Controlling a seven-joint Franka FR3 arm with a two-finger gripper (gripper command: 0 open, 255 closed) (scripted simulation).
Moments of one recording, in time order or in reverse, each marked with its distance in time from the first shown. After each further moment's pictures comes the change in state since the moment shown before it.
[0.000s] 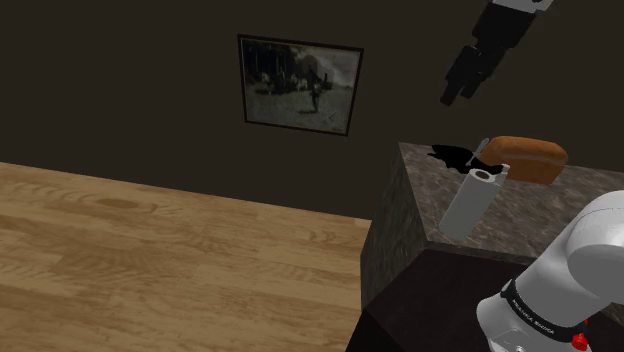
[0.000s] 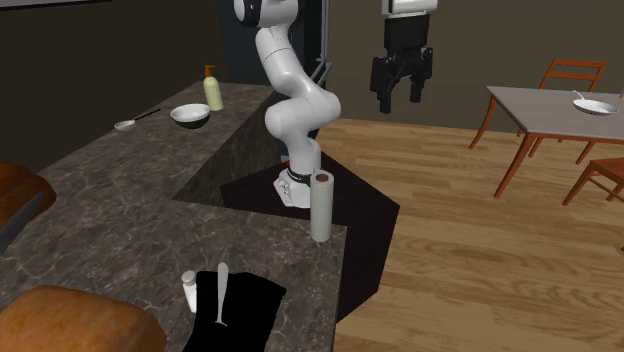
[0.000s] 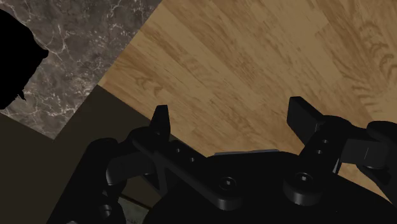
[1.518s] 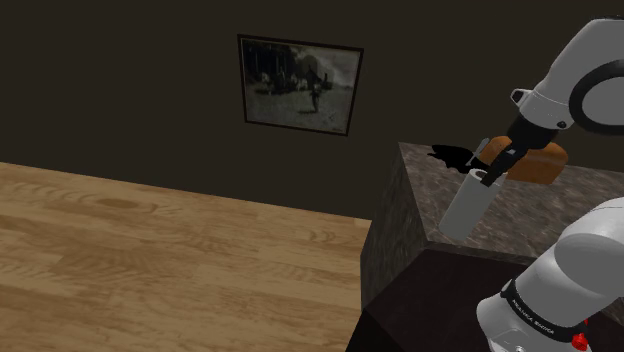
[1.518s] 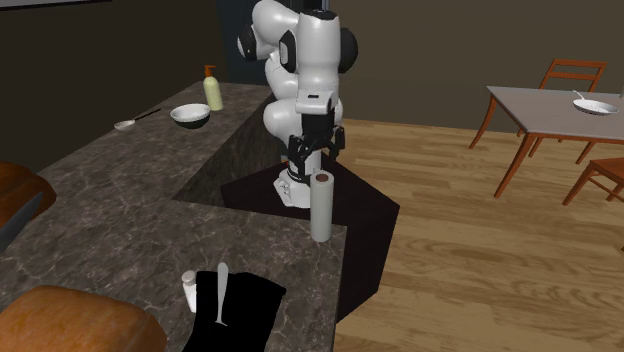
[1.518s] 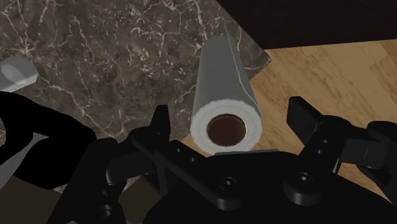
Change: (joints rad) arm -0.188 -0.454 -0.236 -0.619 -0.275 0.134 -0.219
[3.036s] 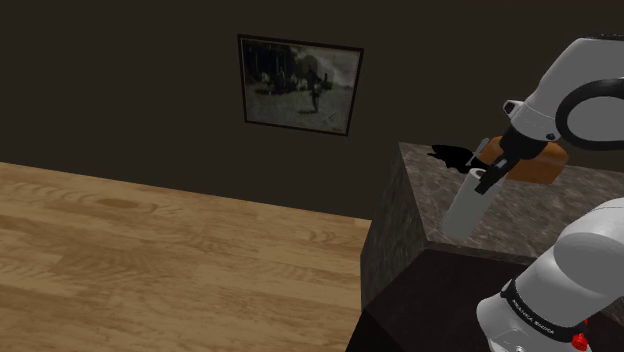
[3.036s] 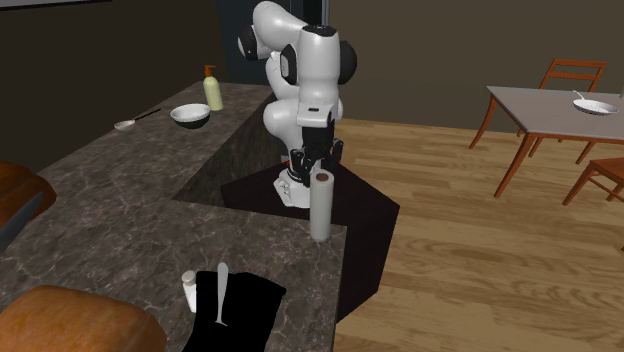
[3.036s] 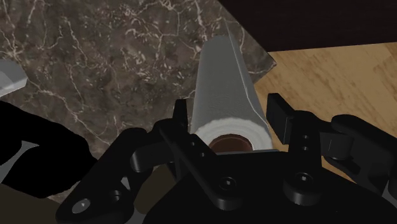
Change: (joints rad) arm -0.012 0.009 -0.018 -0.064 -0.020 0.074 0.001
